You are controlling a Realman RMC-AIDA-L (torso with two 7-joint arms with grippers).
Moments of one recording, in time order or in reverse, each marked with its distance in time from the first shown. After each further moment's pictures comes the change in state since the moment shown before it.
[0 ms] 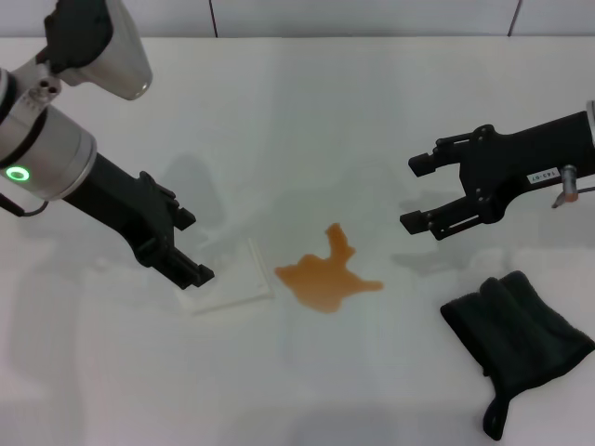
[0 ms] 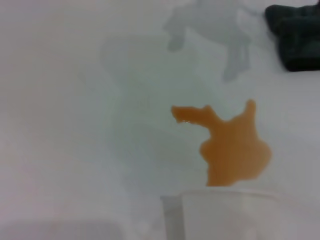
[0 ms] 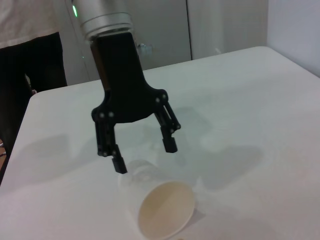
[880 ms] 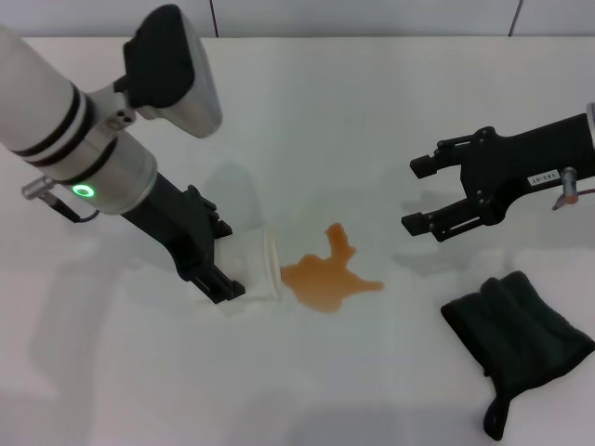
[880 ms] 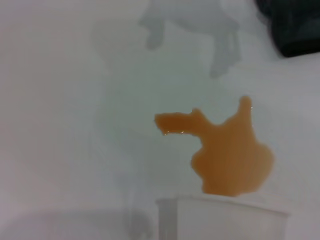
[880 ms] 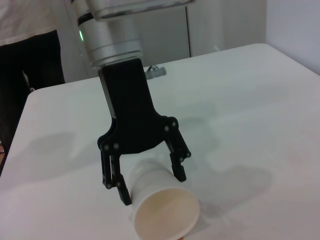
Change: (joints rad) left arm -0.017 -0.007 0.229 -0.071 -0.062 -0.154 -0.010; right arm -0.003 0.000 -0.001 0.005 -0.005 0.006 -0.004
